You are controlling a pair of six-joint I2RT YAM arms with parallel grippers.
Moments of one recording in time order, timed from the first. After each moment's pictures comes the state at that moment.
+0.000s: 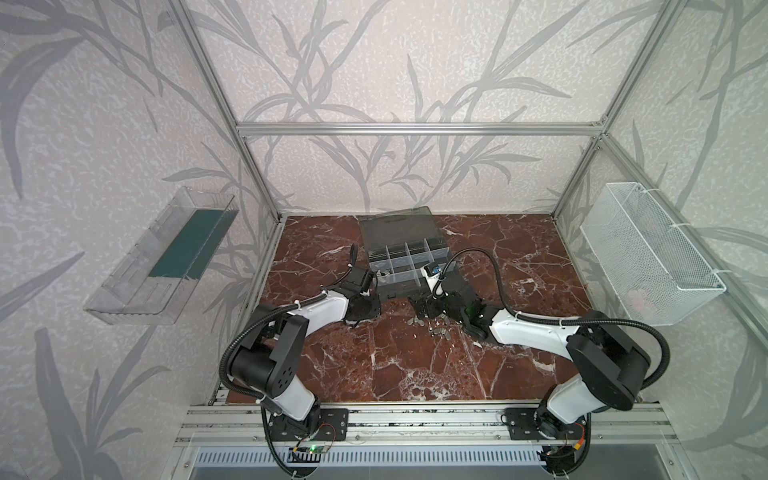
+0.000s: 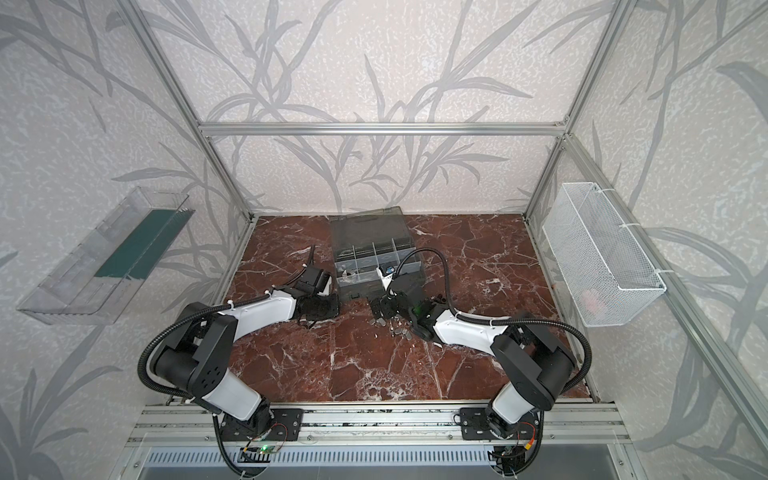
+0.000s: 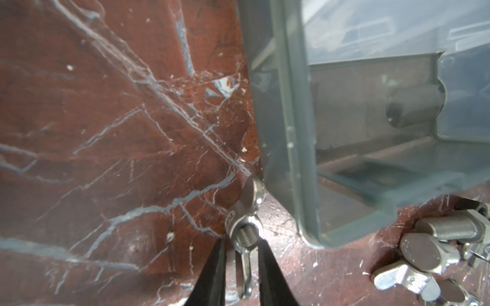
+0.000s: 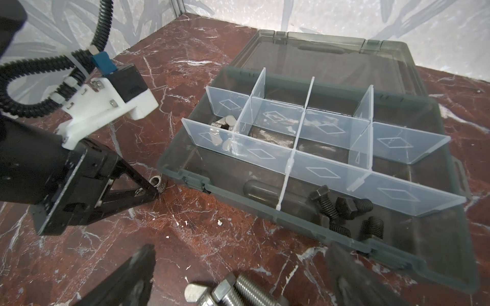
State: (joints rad) left arm -0.39 1.61 0.81 -0.32 0.07 -0.54; right arm 0.80 1.59 0.79 0.29 0.10 0.18
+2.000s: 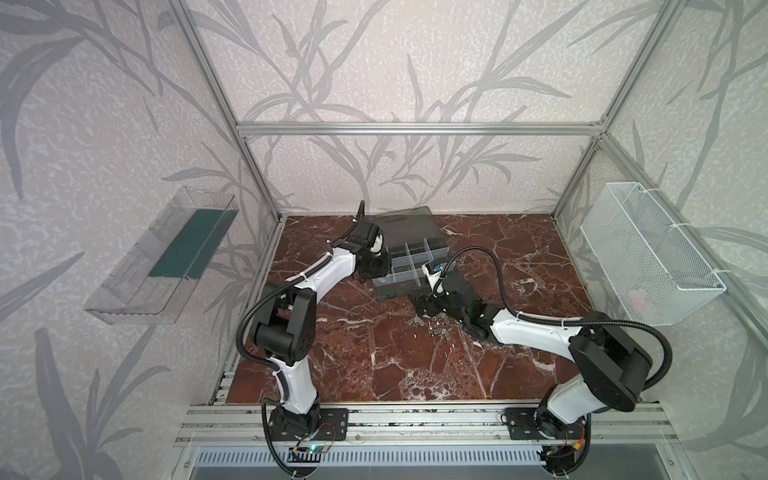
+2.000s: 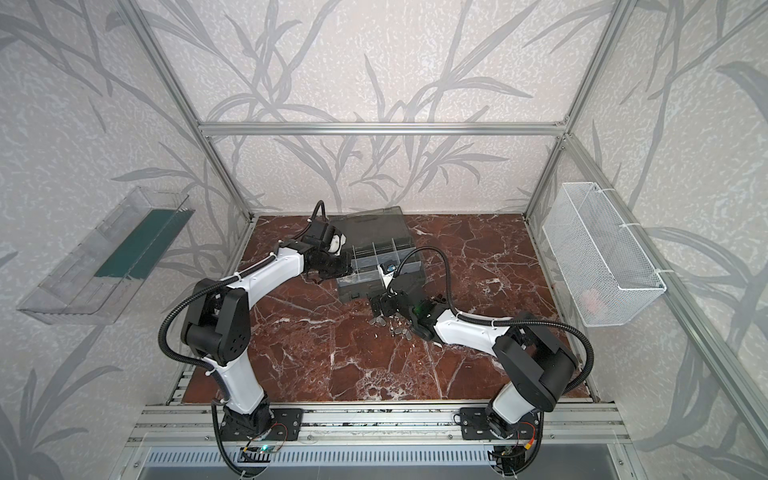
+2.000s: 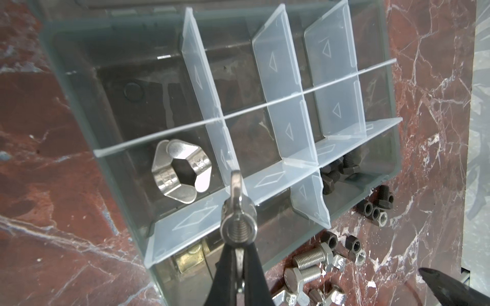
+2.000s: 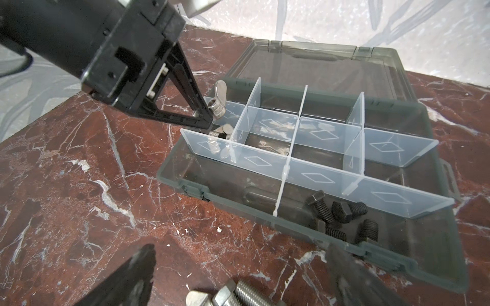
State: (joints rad) left arm -0.31 1.83 1.37 -0.58 0.28 -0.42; right arm 0.80 1.57 0.79 0.29 0.11 0.19
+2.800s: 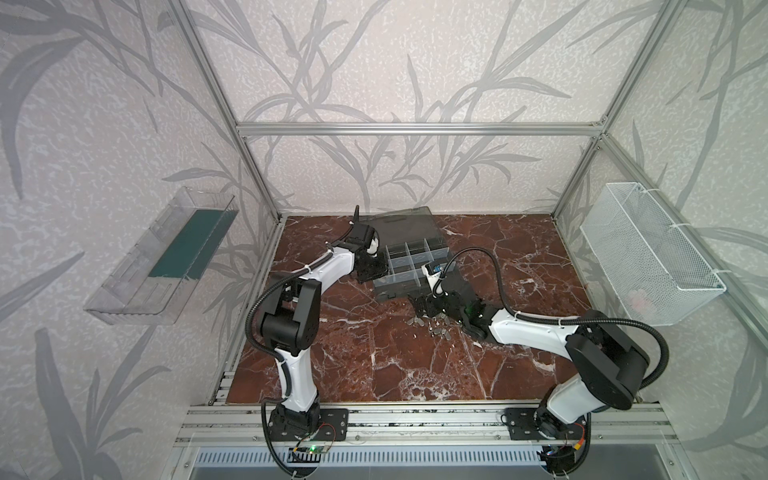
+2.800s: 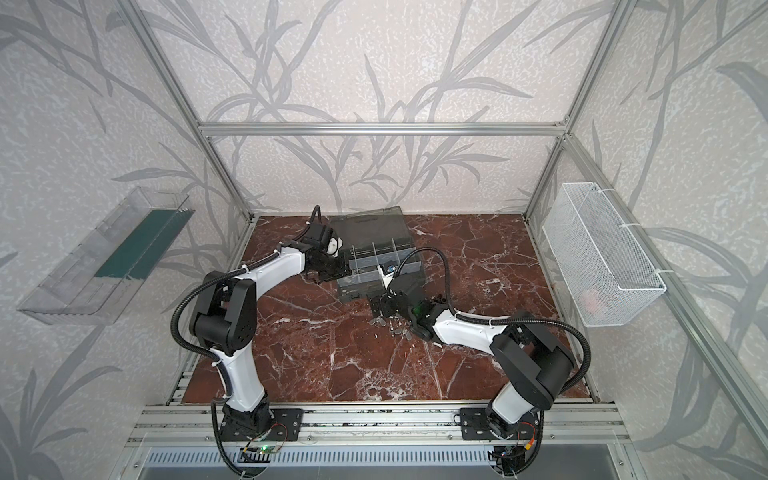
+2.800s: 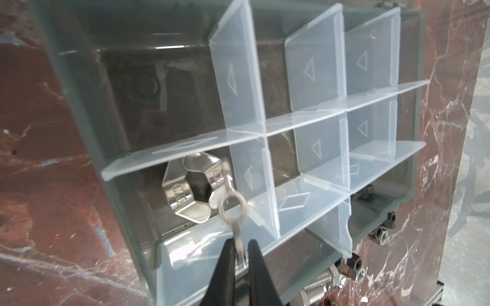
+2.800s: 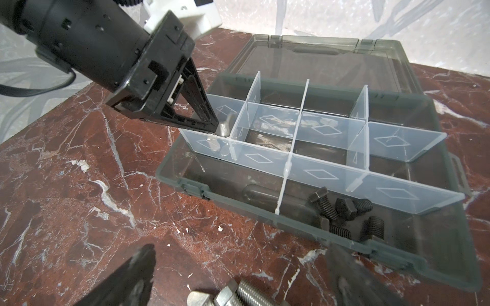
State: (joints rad) left arm -0.28 1.91 1.37 -0.54 0.33 -0.48; right arm 0.80 1.58 0.79 0.30 0.11 0.21
